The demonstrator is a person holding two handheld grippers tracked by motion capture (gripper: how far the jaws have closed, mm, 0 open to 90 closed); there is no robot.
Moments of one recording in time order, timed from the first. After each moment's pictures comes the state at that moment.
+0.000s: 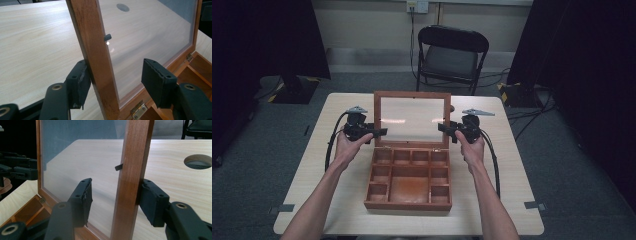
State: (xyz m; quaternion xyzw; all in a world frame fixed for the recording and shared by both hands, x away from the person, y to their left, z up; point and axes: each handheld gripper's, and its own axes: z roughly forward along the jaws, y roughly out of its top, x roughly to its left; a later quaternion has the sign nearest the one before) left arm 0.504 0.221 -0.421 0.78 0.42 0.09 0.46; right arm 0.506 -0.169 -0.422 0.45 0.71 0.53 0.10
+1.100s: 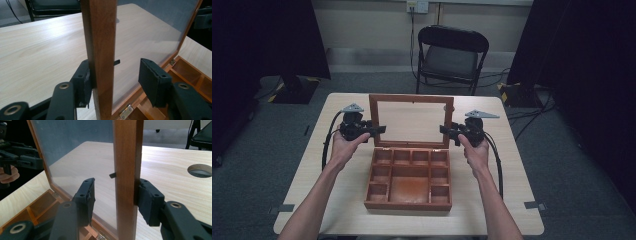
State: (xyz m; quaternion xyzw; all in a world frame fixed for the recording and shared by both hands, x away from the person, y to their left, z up) left arm 0.489 0.224 -0.402 0.77 0.39 0.11 0.49; right arm 0.483 -0.173 -0.406 0.41 0.72 0.54 0.11
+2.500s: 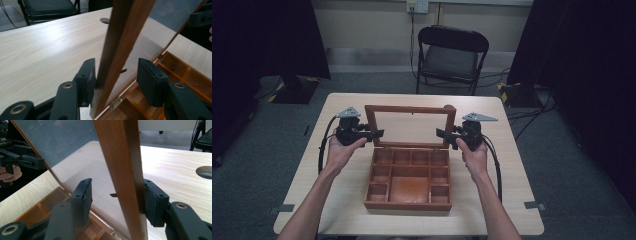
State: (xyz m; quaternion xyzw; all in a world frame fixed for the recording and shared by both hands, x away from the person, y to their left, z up) left arm 0.467 0.227 -0.396 0.78 0.37 0.11 0.50; right arm 0.465 -0.163 -0.399 0.40 0.73 0.54 0.11
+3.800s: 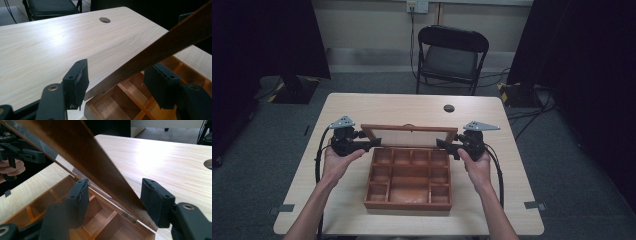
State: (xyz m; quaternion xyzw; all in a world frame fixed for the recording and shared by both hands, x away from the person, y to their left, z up) left arm 0.434 0.235 -0.402 0.76 0.38 0.12 0.51; right arm 0.435 -0.165 -0.400 0.38 0.74 0.54 0.11
